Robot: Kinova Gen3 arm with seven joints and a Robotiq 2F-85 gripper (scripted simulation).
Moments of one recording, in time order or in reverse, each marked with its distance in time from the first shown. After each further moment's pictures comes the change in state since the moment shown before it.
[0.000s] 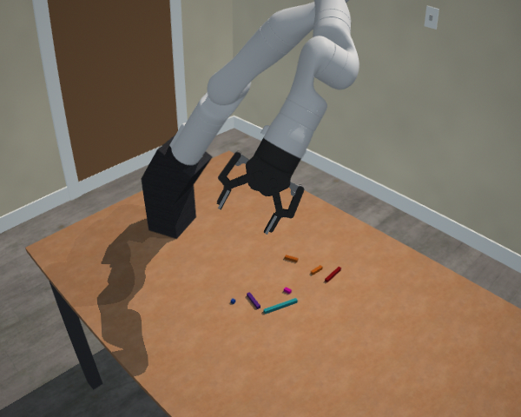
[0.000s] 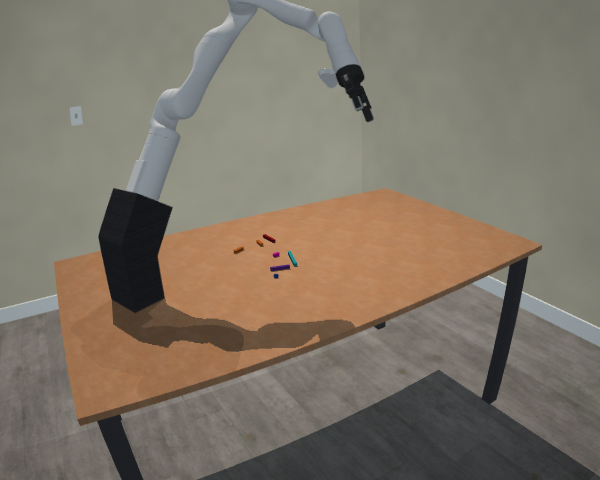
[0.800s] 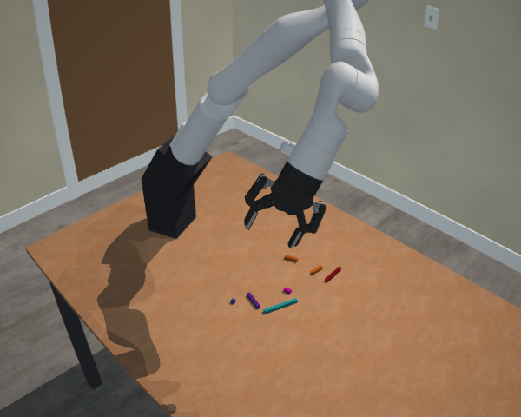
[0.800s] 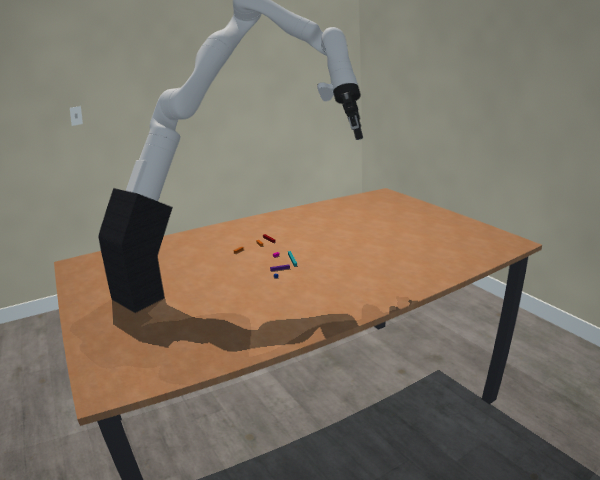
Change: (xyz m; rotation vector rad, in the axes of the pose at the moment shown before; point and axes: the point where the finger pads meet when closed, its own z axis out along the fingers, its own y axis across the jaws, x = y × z) arm 0.049 0.060 0.016 -0.029 0.092 -0.191
